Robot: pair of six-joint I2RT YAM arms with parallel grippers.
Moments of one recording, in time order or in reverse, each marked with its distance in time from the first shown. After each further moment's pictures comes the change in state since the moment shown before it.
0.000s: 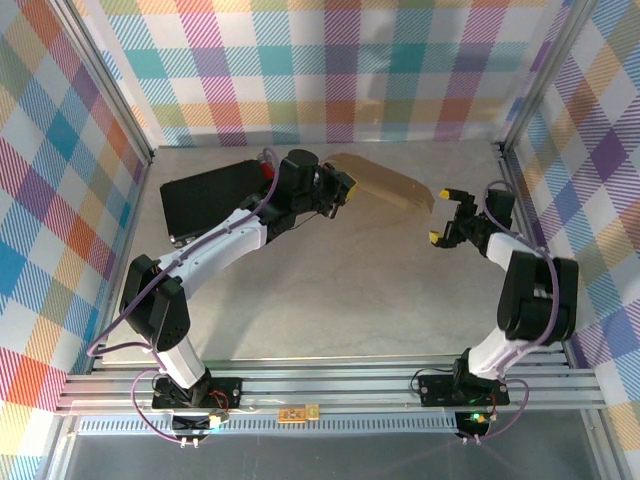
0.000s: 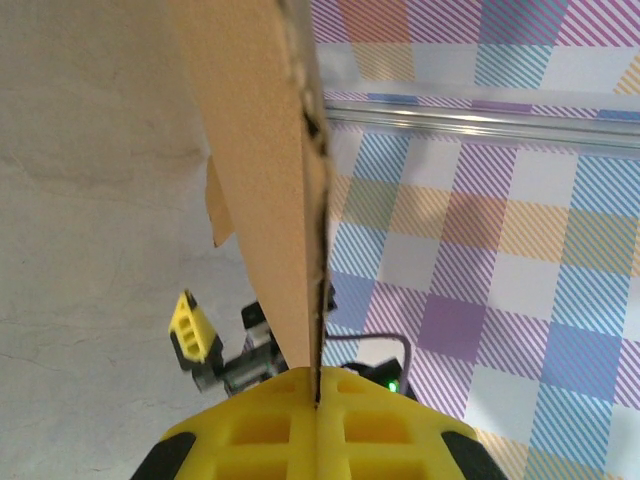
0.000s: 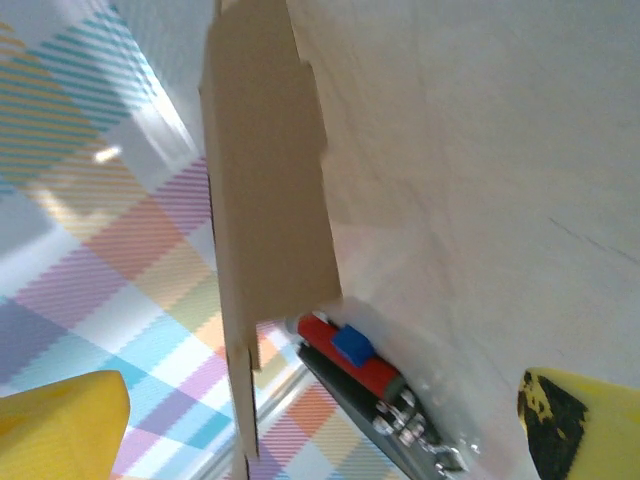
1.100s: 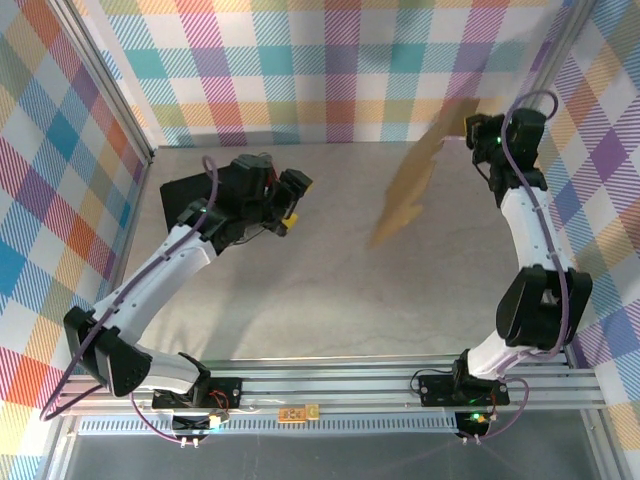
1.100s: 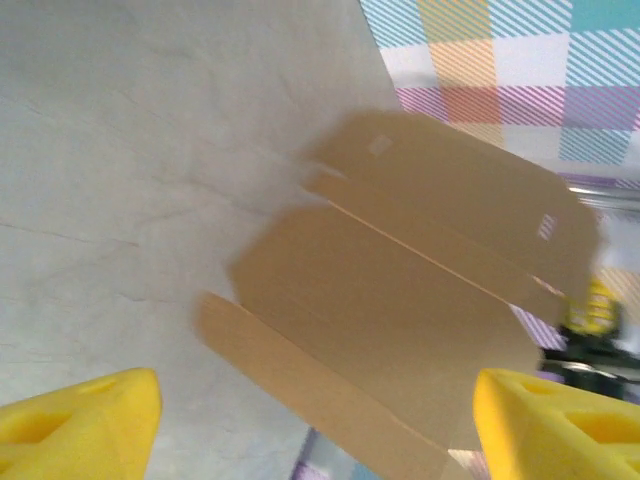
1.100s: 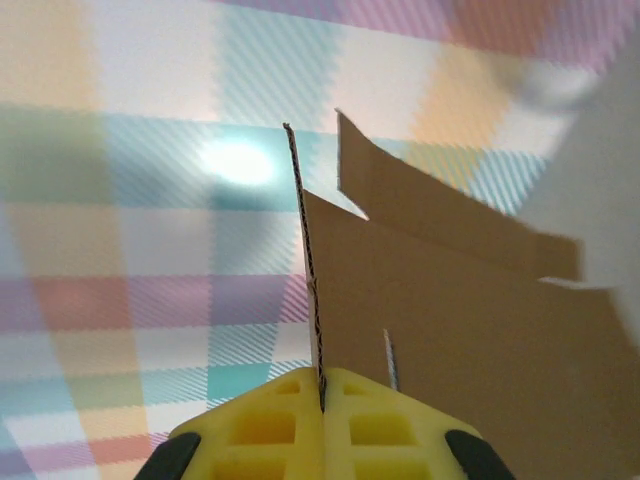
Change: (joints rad) left arm 0.103 -0.319 -0.039 -0.515 -0.096 0.099; right arm 0.100 -0.101 0.604 -0.209 0.344 -0.426
